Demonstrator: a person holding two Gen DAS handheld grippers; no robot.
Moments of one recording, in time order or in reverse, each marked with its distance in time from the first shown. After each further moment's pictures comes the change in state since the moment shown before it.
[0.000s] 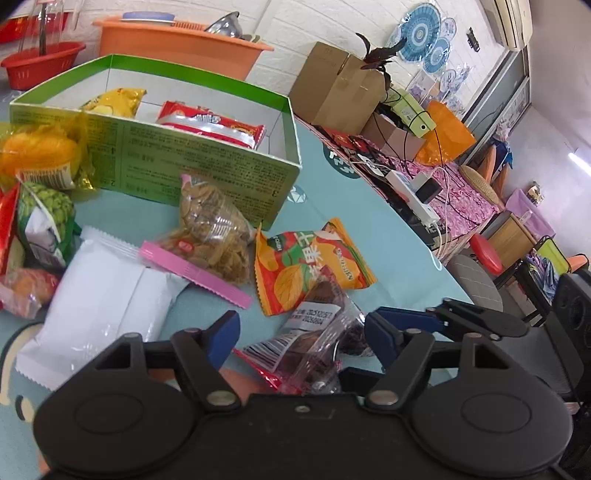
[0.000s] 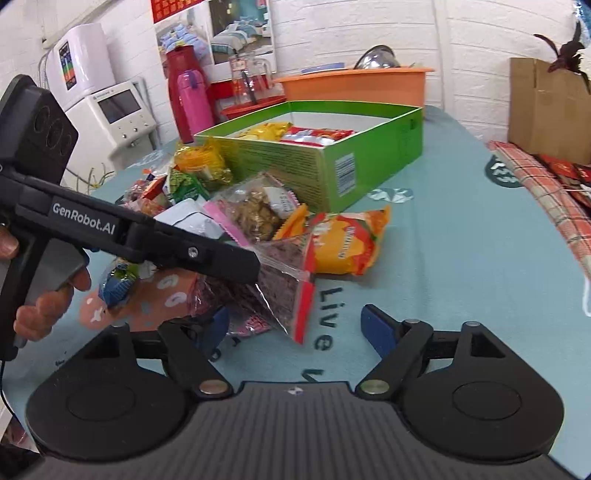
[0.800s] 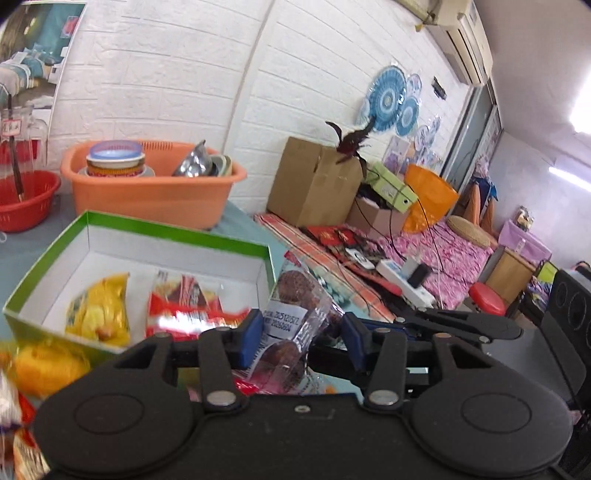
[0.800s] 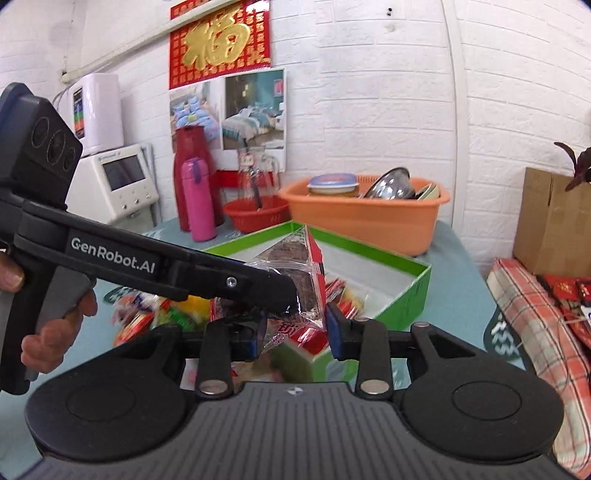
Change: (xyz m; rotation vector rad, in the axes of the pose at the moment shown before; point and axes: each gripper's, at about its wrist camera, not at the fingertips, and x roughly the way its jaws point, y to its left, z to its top) left arm -0.021 -0.015 0.112 0.138 -0.247 0.003; right arm 0.007 -0.007 0.113 -0.109 -0.248 -0.025
